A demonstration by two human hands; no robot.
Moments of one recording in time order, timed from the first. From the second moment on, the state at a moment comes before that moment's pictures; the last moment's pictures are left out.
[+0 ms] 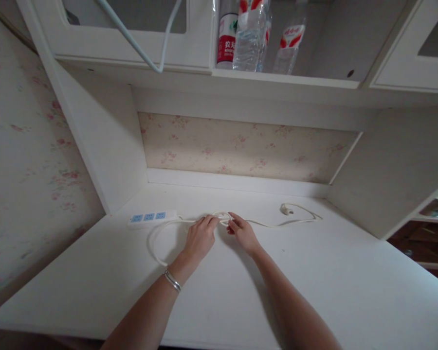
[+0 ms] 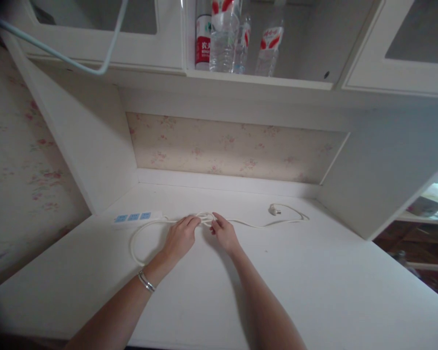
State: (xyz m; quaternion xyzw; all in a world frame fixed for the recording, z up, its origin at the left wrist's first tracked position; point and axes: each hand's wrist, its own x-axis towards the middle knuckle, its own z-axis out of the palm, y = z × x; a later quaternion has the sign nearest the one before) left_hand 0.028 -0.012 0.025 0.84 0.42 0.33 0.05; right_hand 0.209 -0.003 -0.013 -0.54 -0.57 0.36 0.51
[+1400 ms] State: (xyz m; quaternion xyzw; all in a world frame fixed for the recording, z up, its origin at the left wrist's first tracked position) left_hand 0.027 -0.016 0.037 0.82 0.51 0.25 0.04; right_hand 0.202 -0.014 -0.004 -0.62 -0.60 0.16 0.48
